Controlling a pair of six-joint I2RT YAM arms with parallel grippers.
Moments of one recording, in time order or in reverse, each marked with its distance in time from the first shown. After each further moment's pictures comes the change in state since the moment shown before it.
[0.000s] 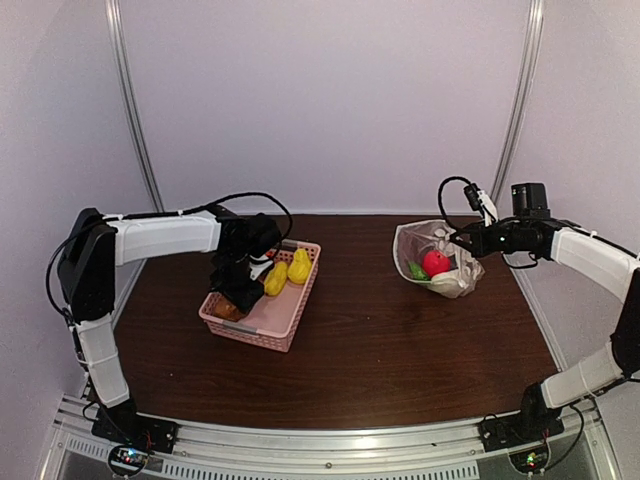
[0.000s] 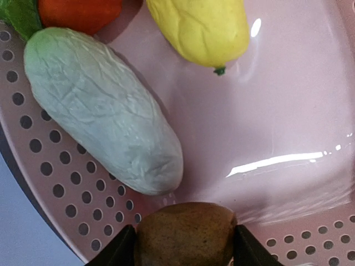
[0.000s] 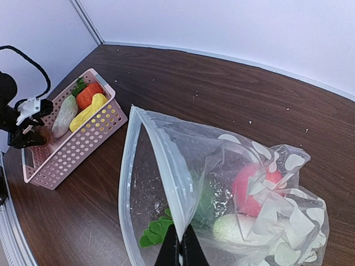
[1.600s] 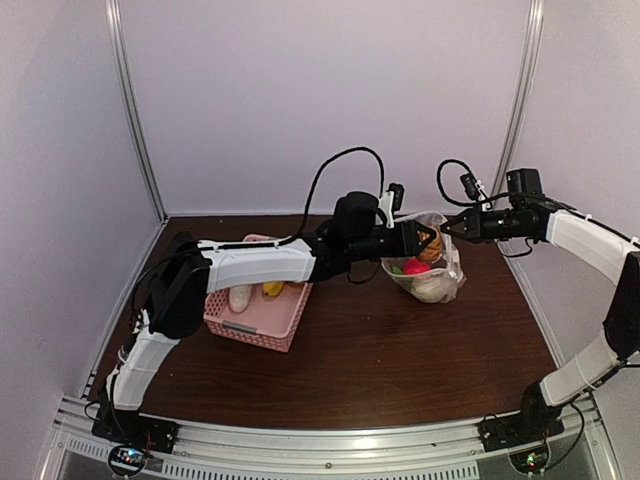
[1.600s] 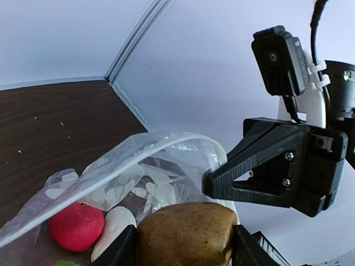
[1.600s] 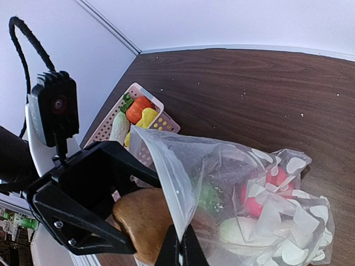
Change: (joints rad) left arm -0.293 0.463 0.544 1.287 0.443 -0.577; right arm 0.000 0.096 0.155 -0.111 -0.198 0.220
